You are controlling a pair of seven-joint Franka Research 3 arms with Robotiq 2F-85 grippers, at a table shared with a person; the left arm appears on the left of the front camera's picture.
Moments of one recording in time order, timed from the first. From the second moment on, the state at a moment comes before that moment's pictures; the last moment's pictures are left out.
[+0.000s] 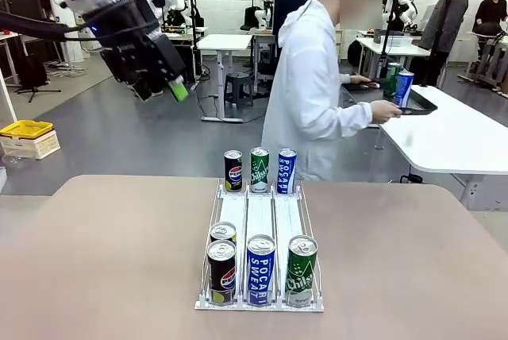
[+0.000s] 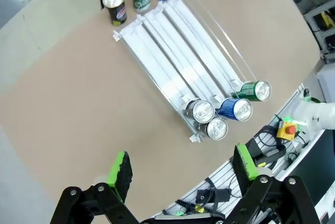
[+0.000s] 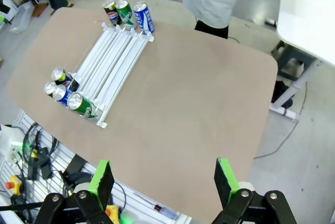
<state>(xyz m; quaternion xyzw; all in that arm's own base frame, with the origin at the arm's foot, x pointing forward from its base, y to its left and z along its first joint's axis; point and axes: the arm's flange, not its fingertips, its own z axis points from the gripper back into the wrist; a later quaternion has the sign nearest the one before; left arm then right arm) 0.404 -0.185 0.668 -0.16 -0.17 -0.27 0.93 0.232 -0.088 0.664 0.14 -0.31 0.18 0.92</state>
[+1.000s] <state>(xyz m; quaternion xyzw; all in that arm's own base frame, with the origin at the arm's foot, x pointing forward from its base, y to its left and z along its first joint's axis) 0.335 0.013 0.667 -0.27 -0.25 -0.34 0.87 0.231 -0.088 0.664 0.14 -0.31 0.18 0.92</state>
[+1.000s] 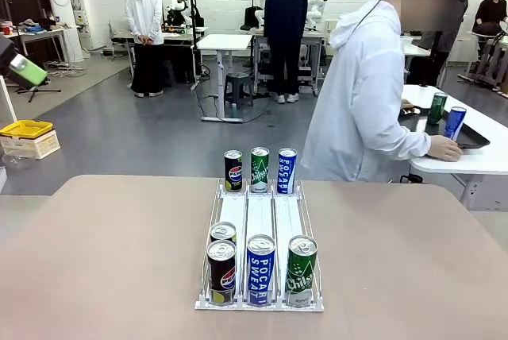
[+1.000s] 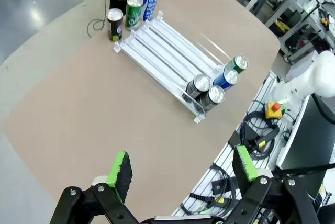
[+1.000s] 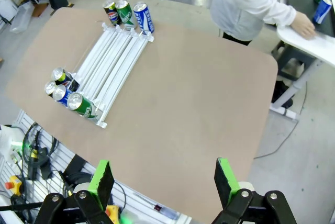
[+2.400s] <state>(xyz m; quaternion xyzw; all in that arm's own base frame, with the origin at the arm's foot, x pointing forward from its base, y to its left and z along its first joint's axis) 0.334 0.006 0.671 -0.26 -0.23 -0.35 0.87 0.231 -0.088 0.664 0.14 -0.31 0.18 0.92</state>
